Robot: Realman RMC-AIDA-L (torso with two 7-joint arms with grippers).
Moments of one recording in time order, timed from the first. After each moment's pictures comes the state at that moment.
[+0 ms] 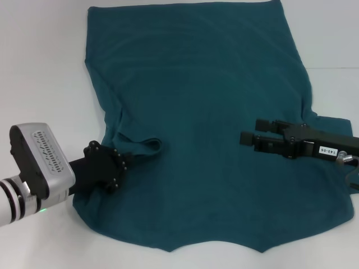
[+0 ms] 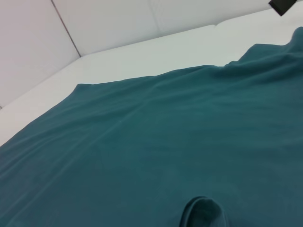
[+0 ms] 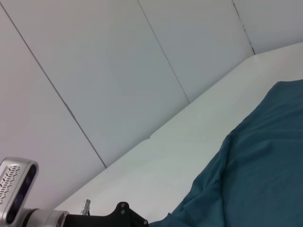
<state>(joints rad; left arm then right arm) -0.51 -2.18 0.72 0.48 1.87 1.02 -0.60 0.57 2.08 -0.57 -0.54 -1.96 -1.48 1.56</state>
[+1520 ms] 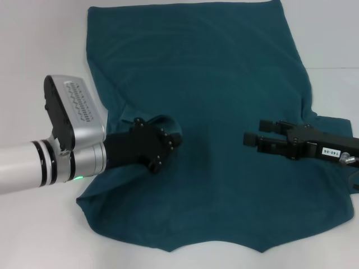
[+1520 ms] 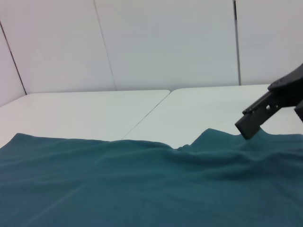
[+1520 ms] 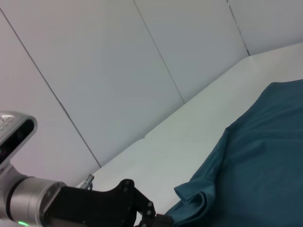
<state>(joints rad) -0.53 -2.18 1.10 0.70 1.76 1.07 -1.07 0.56 2.08 -0.57 -0.54 -1.96 -1.48 1.55</state>
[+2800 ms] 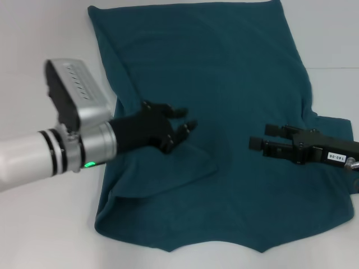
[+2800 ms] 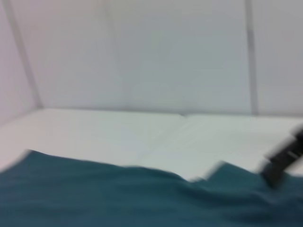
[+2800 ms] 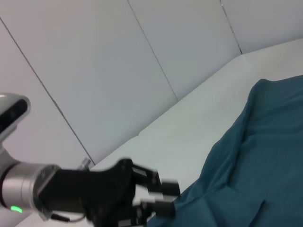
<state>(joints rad) -0.50 -2.18 1.26 0.78 1.58 0.97 -1.16 0.54 2.07 -0.57 -0.54 -1.96 -1.48 1.54</state>
